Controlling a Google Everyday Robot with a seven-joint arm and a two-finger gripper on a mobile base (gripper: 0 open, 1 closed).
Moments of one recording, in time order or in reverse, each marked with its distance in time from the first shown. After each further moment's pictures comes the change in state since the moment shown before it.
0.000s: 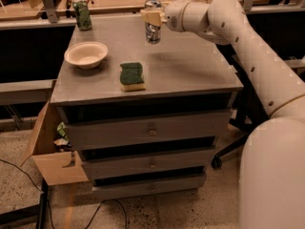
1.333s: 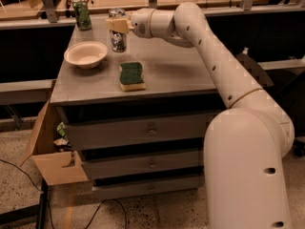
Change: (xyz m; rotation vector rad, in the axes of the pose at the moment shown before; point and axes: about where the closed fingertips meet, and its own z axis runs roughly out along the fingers) arm 0.009 0.086 0.090 -0.261 -0.038 0.099
